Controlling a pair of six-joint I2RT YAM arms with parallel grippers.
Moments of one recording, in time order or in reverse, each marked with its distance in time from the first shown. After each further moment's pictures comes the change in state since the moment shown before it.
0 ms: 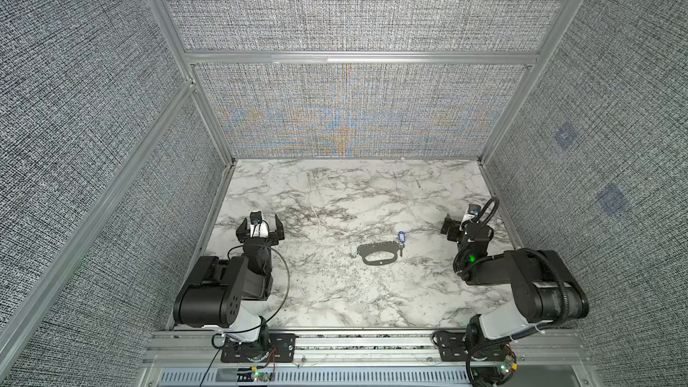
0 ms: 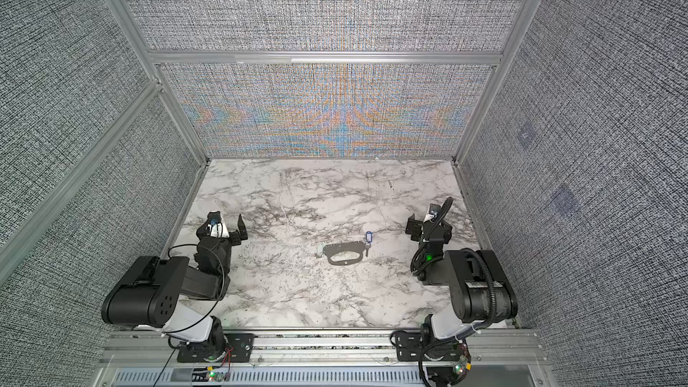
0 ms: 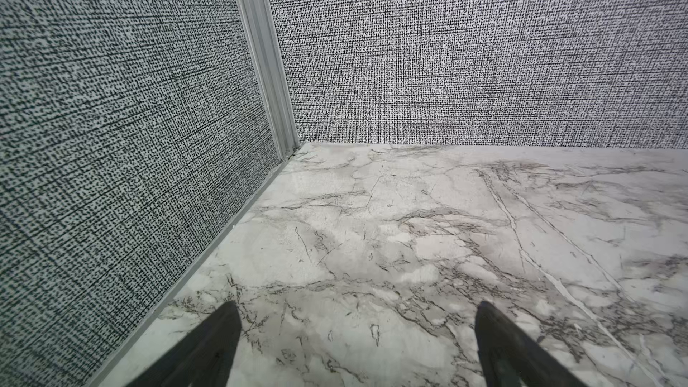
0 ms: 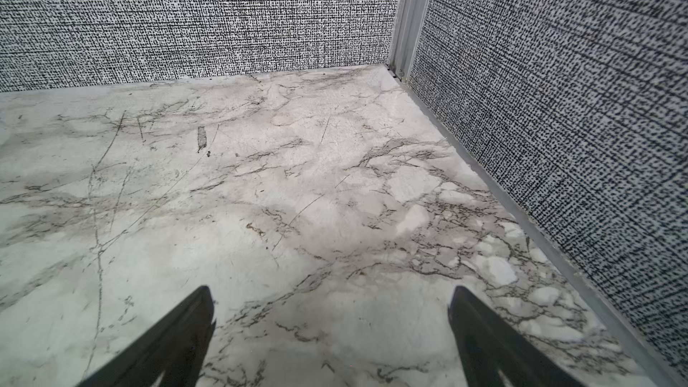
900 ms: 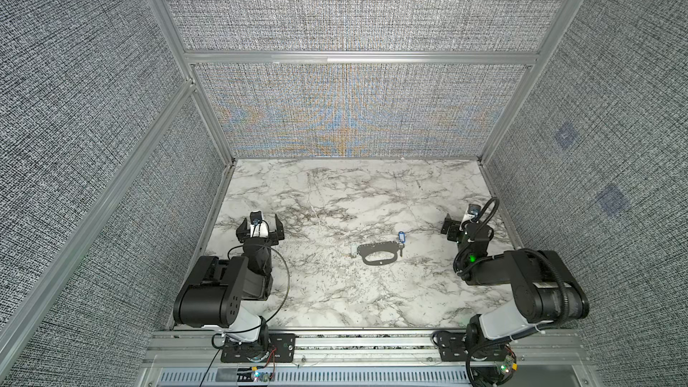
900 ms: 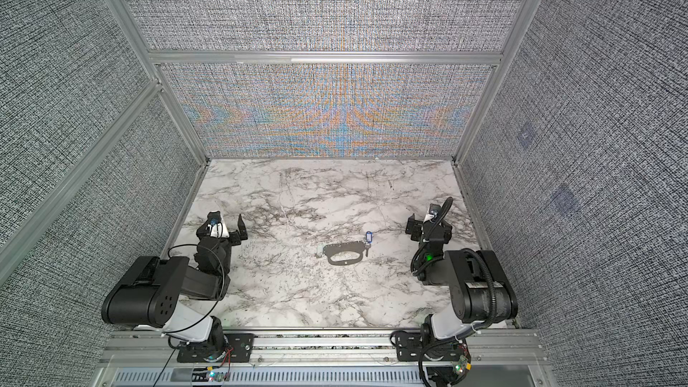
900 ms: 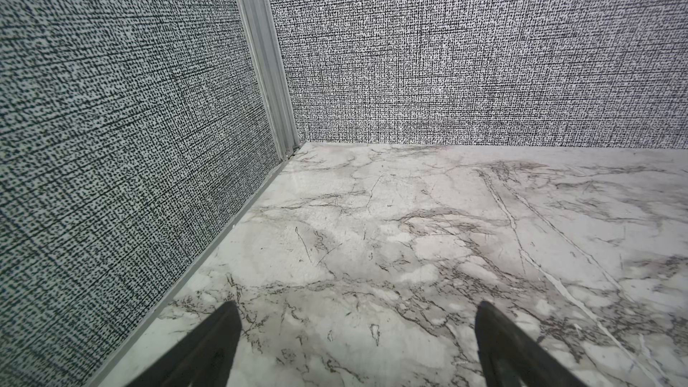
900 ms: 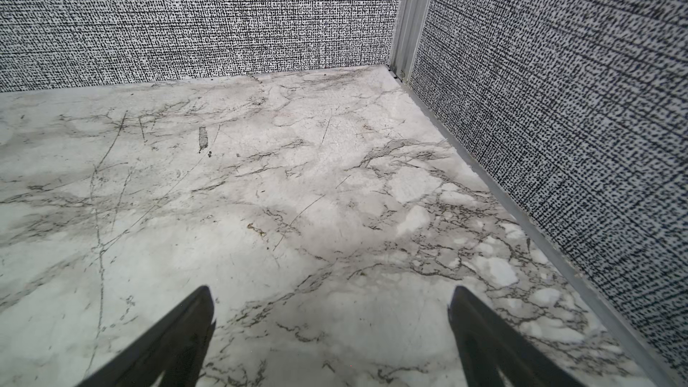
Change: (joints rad) left arm 0.000 0.000 0.000 0.000 0.000 0.000; right arm -0.001 -0.001 0.000 0.000 -0.004 -0.001
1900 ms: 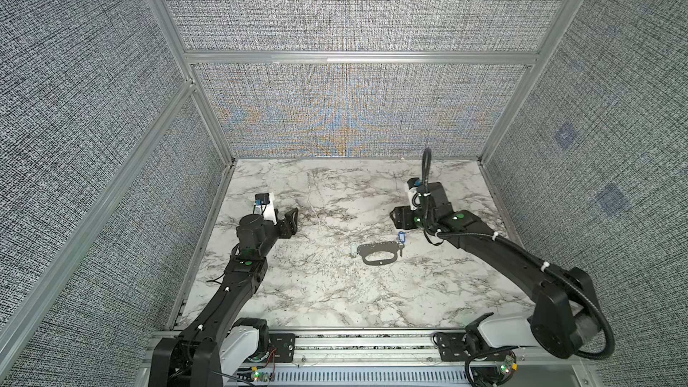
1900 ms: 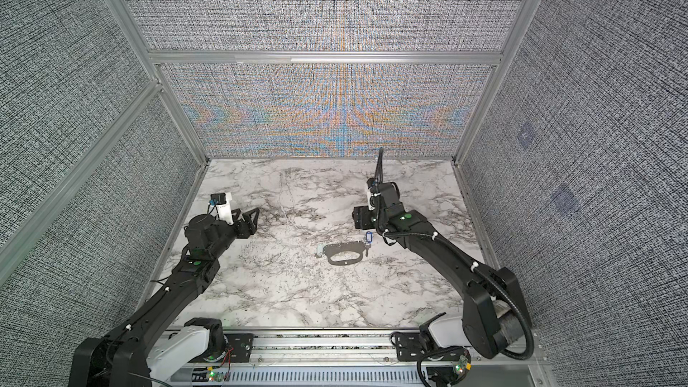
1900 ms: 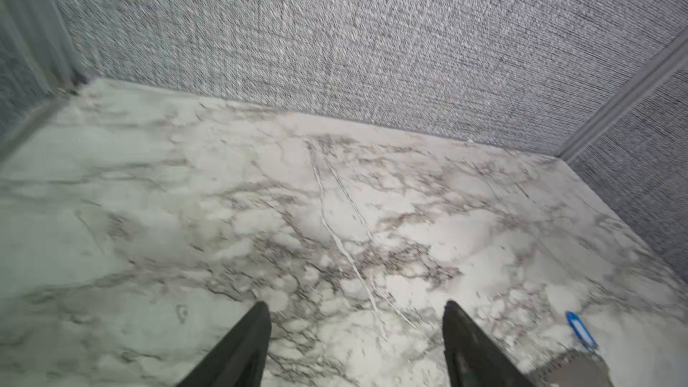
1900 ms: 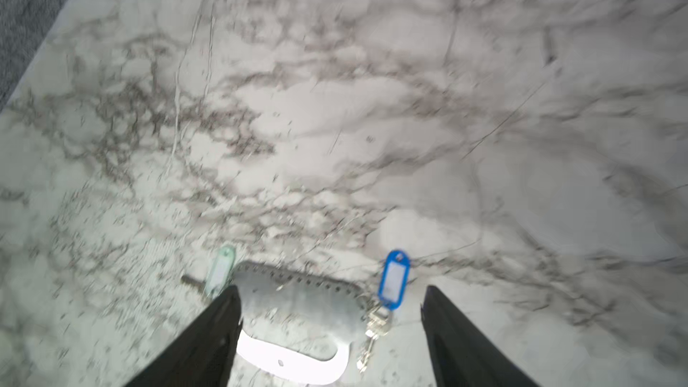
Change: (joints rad) left arm -0.080 -0.514 0.297 -1.044 0.465 -0.335; right arm 0.508 -0.126 0.732 -1.400 -0.320 0.259
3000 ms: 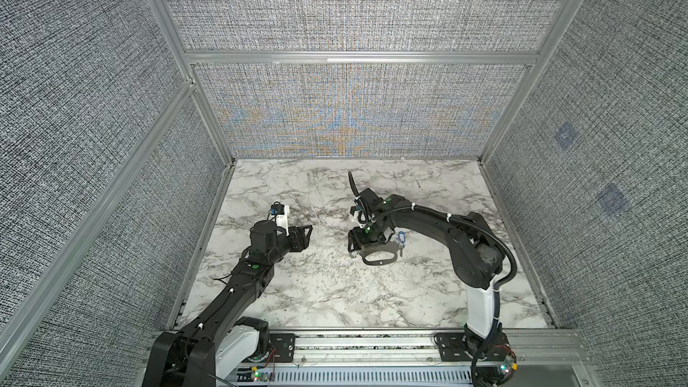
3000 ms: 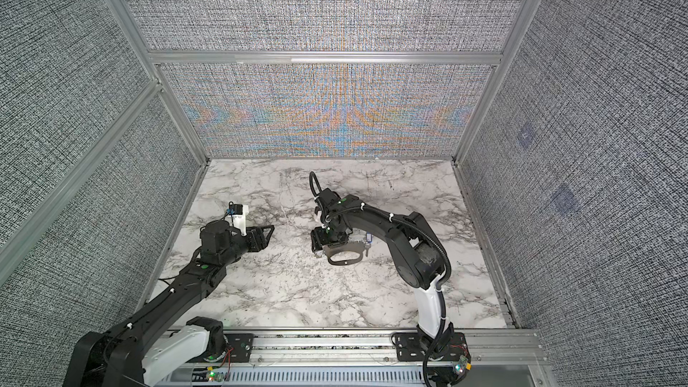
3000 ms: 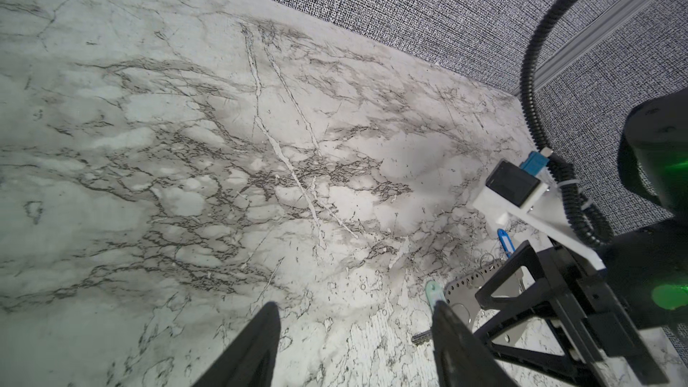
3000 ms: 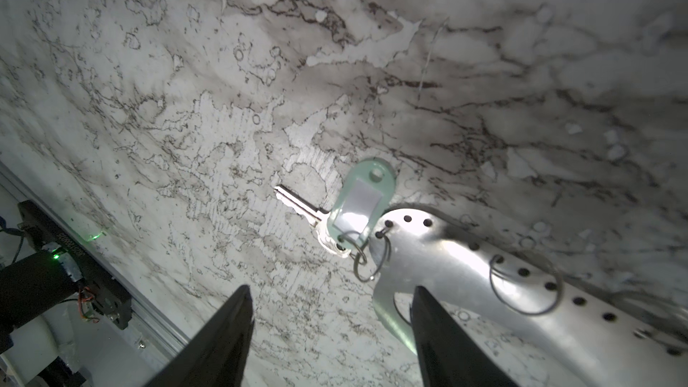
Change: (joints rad) left arm -0.098 -0.010 -0.043 -0.119 0.059 -0.103; right arm 0.206 0.597 0.470 -0.378 -0.298 0.026
